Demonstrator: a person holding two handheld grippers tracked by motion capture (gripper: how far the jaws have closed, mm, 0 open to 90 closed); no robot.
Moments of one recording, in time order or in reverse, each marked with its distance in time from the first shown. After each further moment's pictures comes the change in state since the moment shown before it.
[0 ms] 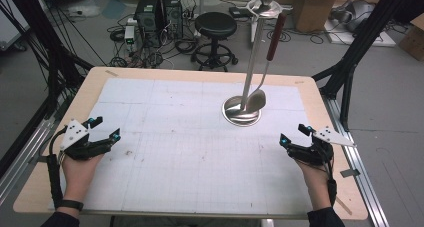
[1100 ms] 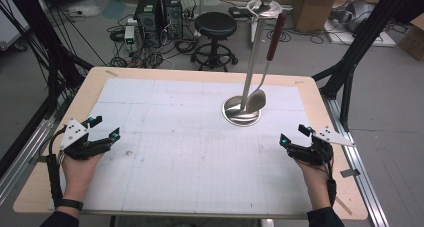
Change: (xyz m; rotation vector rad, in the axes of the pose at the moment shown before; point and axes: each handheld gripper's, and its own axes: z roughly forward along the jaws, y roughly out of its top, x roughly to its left) left arm 0.001 0.001 0.000 -0.010 0.004 -0.005; right arm -0.001 -0.002 0.001 0.014 -0.010 0.014
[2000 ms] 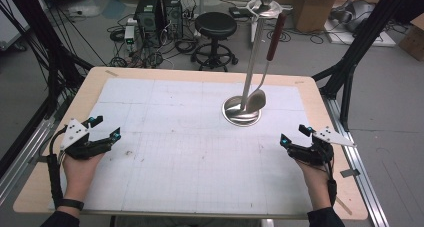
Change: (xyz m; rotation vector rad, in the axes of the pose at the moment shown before) left arm -0.001 0.001 0.001 -0.006 -0.002 -0.002; right arm -0.001 0.000 -0.001 -0.004 0.001 -0.001
